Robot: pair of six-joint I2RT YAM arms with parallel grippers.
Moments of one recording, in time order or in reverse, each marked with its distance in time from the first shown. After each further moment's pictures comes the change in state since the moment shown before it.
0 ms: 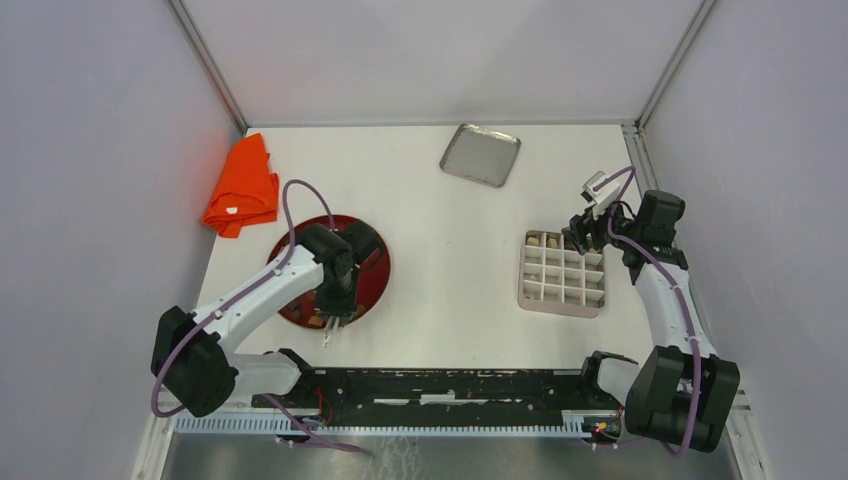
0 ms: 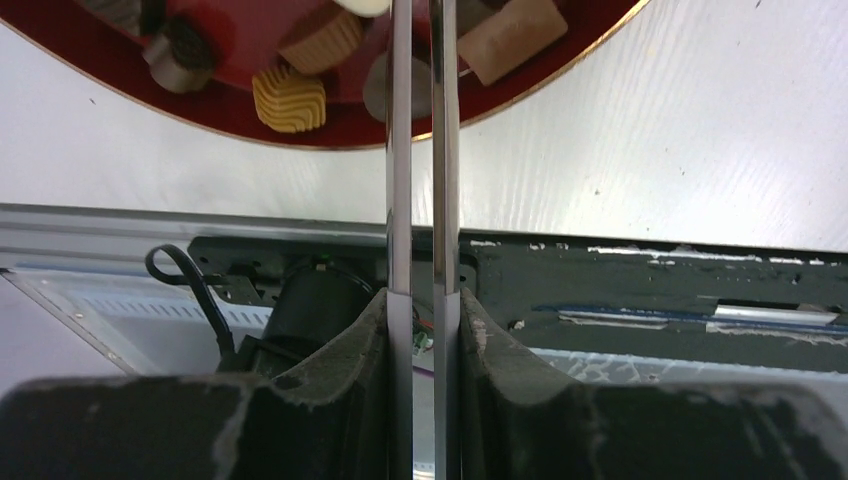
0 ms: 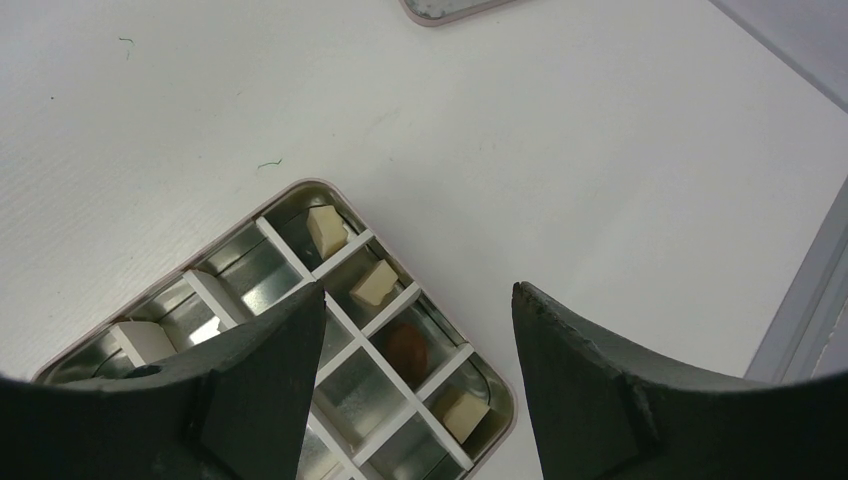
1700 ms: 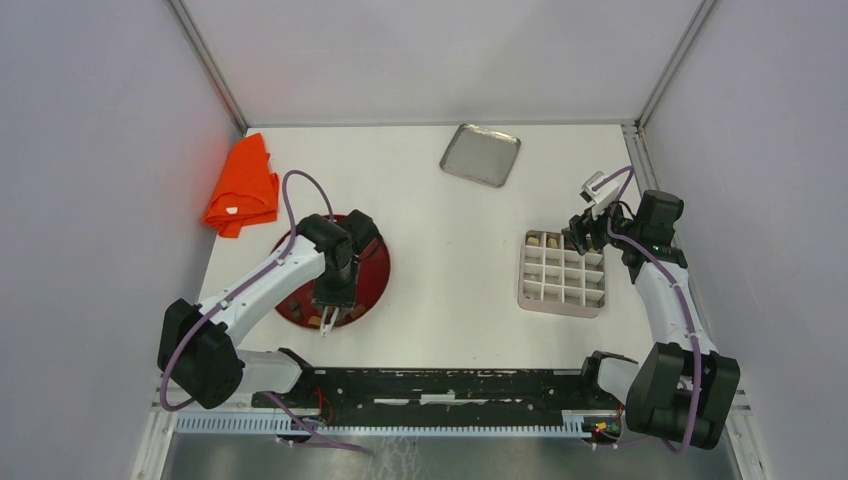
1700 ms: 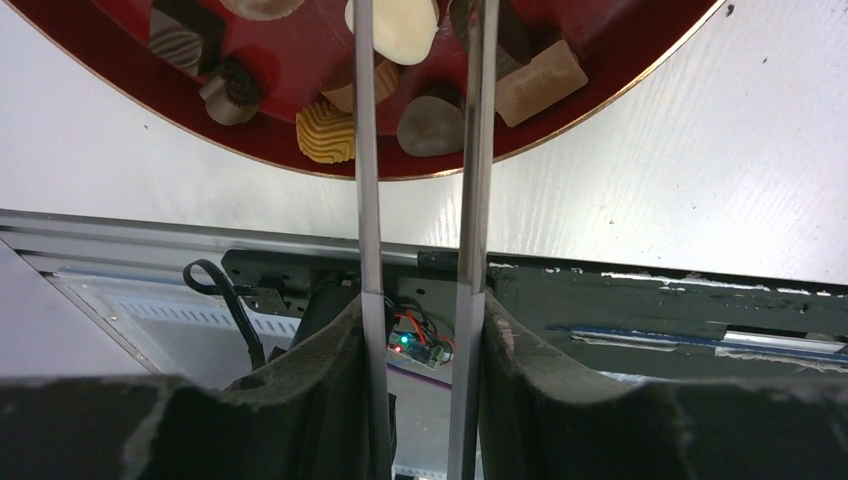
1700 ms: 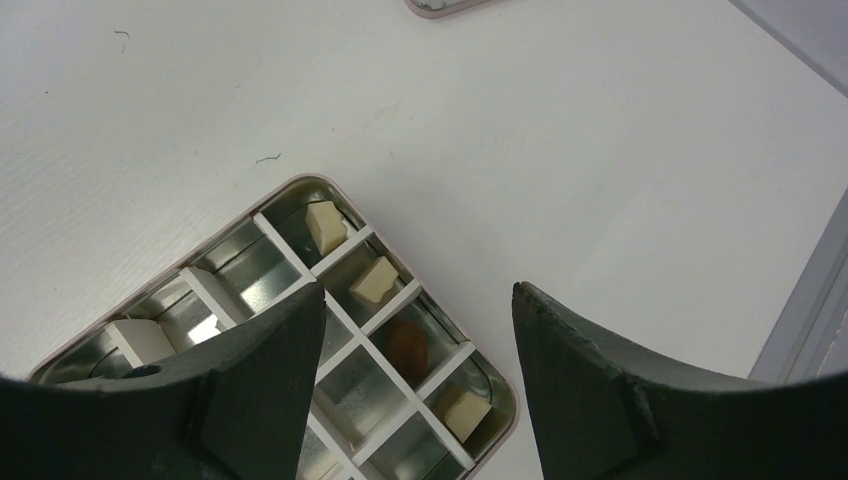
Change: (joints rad) left arm 0.050 0.053 0.059 0.000 -0.057 0.057; right arm 0.002 0.013 0.000 0.000 0.007 -0.005
